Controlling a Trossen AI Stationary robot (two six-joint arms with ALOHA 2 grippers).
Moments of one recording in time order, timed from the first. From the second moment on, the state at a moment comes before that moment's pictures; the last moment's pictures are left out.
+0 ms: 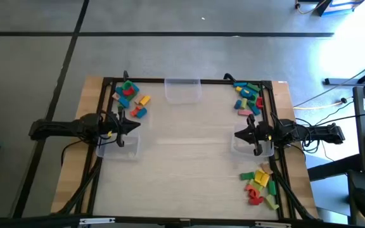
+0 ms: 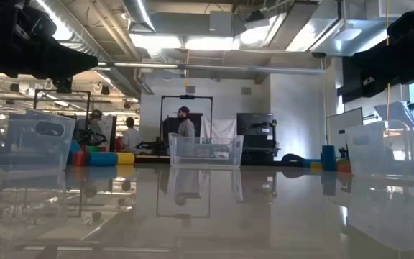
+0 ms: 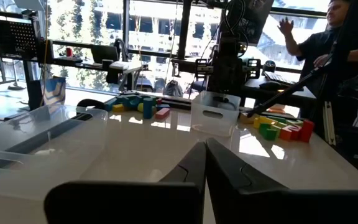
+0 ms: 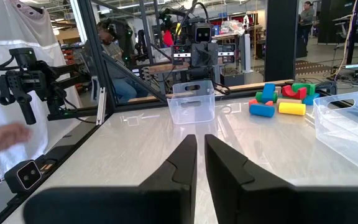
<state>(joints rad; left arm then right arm) -0.01 0.02 0.01 0.04 -0.19 -0.10 0.08 0.00 0.01 0.02 0.00 0.13</state>
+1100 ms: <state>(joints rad) -0.01 0.02 0.01 0.38 -0.19 0.07 0.09 0.04 0.05 0.09 0.00 0.25</state>
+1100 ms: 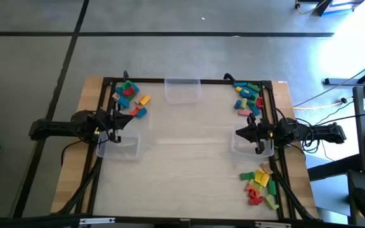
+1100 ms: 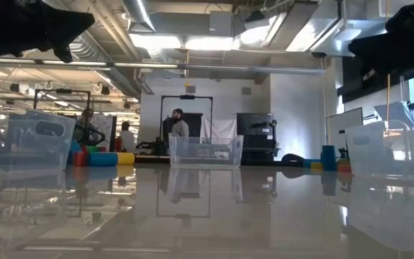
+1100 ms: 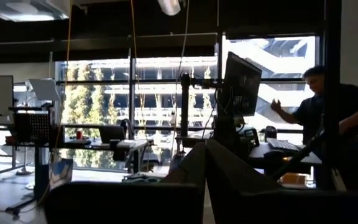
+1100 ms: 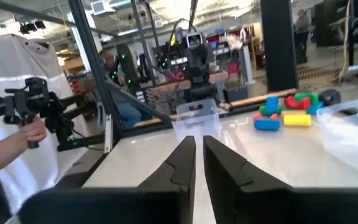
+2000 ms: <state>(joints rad) -0.01 0.05 0.01 0.53 -0.19 0.14 0.14 0.83 0.83 -0.59 -0.01 0.37</state>
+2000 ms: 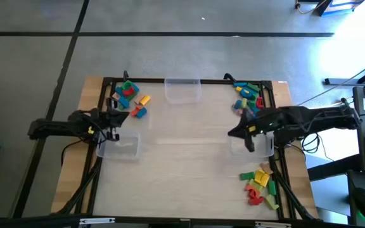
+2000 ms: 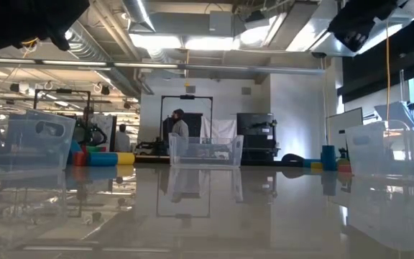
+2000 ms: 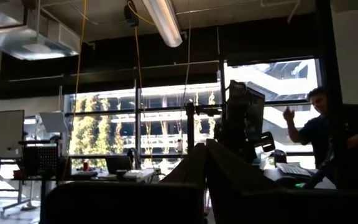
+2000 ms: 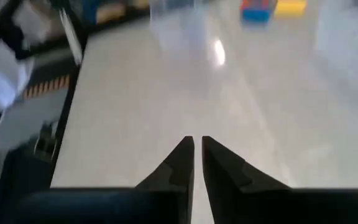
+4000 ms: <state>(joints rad) 0.01 0.78 0.39 0.53 -0.19 0.16 0.79 1.56 0.82 -0.75 0.02 0.77</state>
